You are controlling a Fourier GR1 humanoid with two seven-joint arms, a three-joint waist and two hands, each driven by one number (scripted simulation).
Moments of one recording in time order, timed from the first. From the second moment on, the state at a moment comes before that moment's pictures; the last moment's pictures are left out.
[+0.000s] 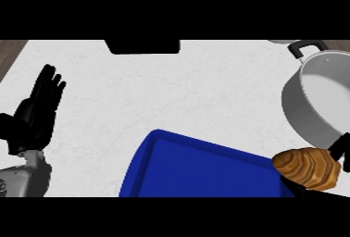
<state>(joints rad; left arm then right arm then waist) -0.18 0.21 0.11 -1.65 0.08 0.13 0.23 0.11 -0.14 -0.14 -2.30 0.75 0.25 0.22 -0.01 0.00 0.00</state>
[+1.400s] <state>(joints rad) -0.24 0.20 0.12 -1.60 0.07 0.12 0.23 -0.42 -0.49 -0.46 -1.00 0.75 -0.05 -0.26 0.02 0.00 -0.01</state>
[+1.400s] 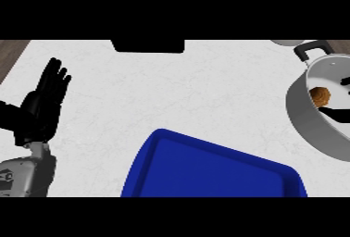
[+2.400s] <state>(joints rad) -0.22 0.19 0.12 -1.64 0.07 0.11 0.24 -0.59 -0.67 -0.75 -0.57 0.30 0.35 -0.51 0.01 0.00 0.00</state>
